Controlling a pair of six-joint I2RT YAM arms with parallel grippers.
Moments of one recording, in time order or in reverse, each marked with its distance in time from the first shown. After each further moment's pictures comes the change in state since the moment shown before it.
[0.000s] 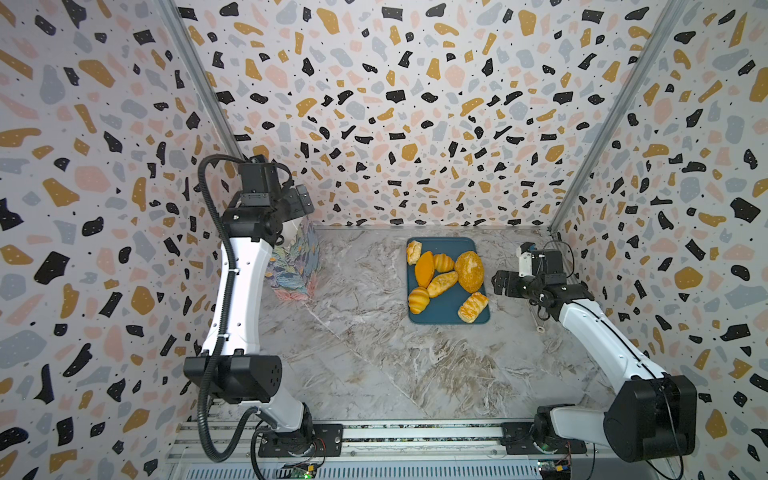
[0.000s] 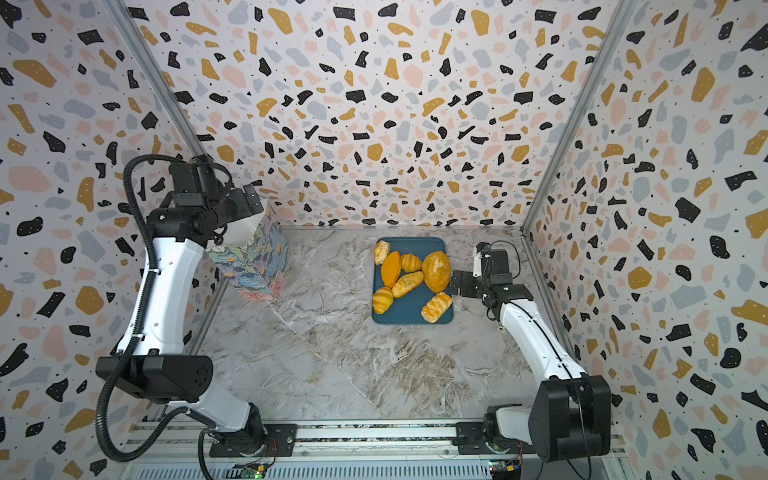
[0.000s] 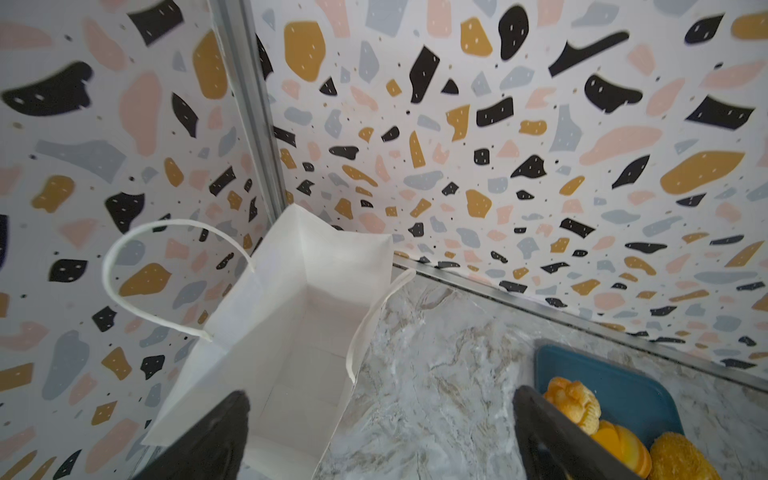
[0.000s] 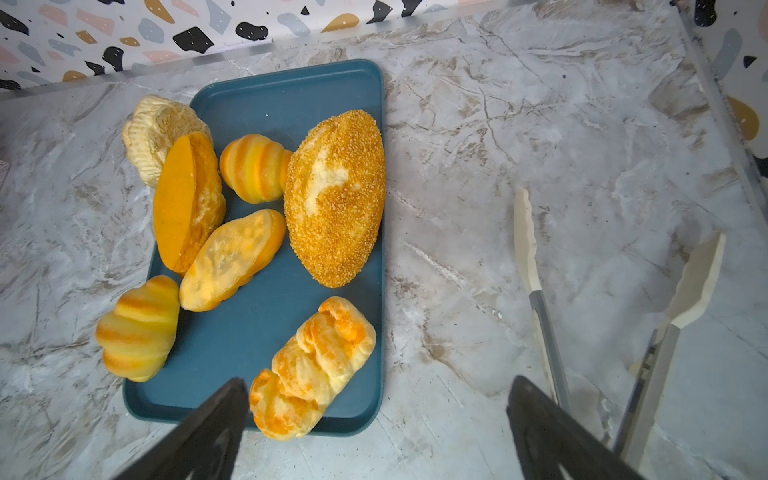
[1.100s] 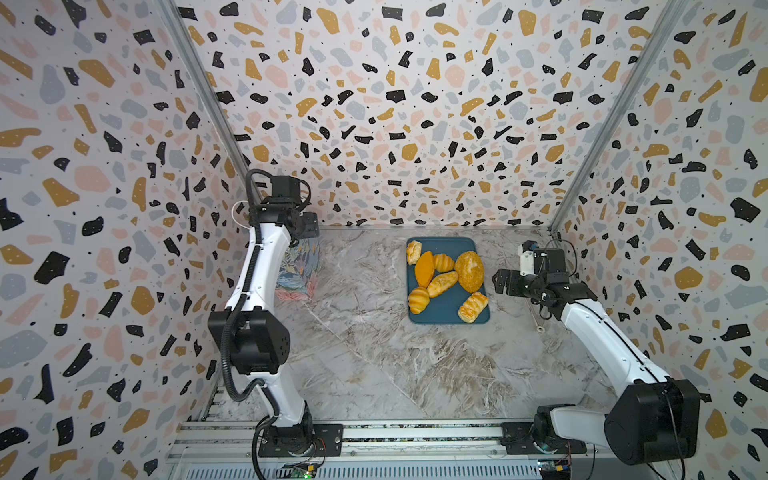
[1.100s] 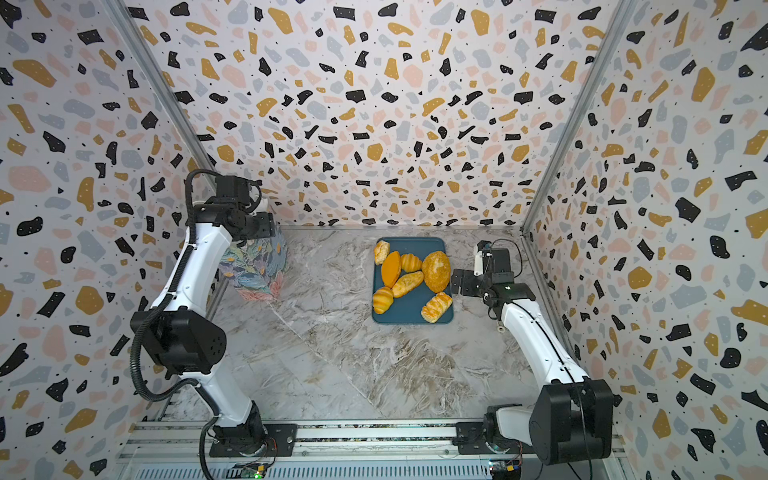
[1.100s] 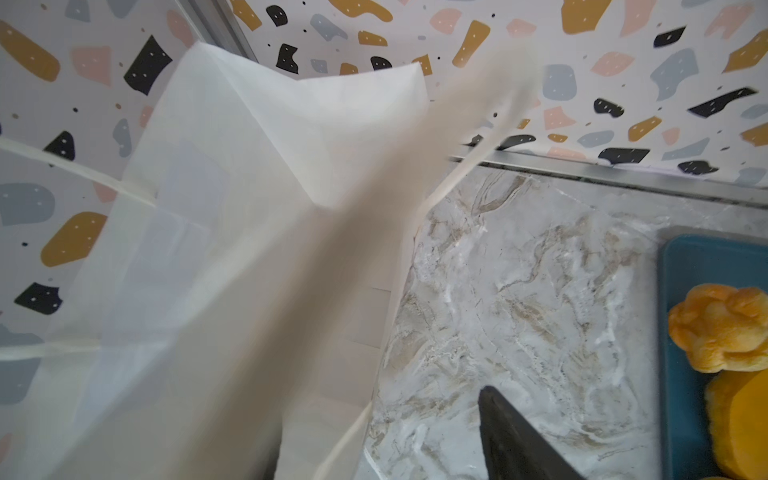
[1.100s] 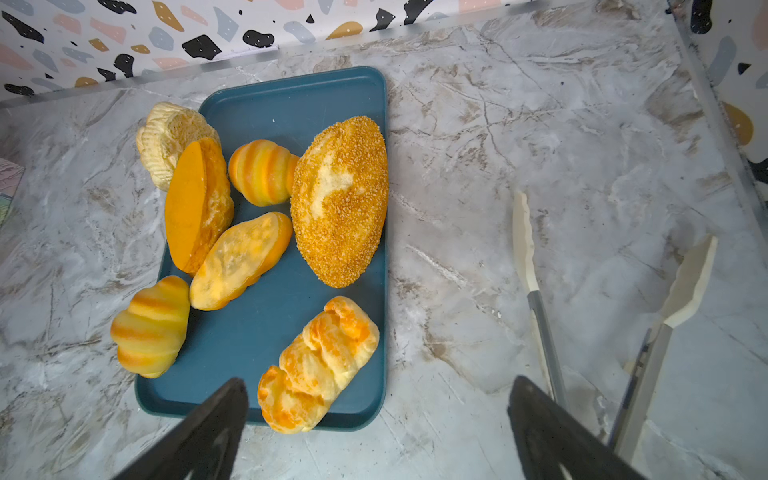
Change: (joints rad) left arm -0.001 0.195 -0.039 -0.067 -0.059 0.137; right arm -0.009 -0.013 0.014 -0.025 -0.009 0.000
